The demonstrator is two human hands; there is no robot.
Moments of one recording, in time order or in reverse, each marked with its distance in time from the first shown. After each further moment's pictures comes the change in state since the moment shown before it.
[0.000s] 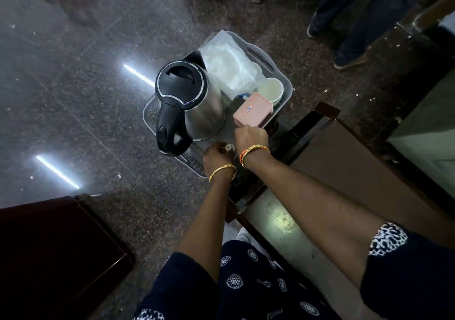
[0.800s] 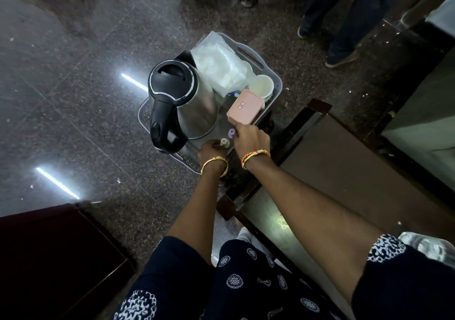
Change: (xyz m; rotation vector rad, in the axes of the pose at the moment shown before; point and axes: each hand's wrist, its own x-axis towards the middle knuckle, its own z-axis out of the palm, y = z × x) left_hand 0.018 -0.011 0.011 -0.093 -0.039 0.004; right_hand -0.023 0.013 0.010 0.387 0.188 0.142
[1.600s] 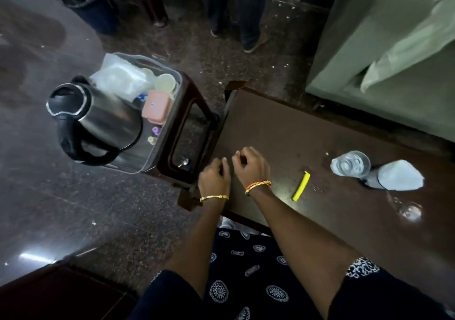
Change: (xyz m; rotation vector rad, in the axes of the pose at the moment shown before) left_hand -0.210 -0.038 0.076 0.412 -0.123 0.725; right_hand -0.194 0.145 -0.016 0.417 0.550 0.386
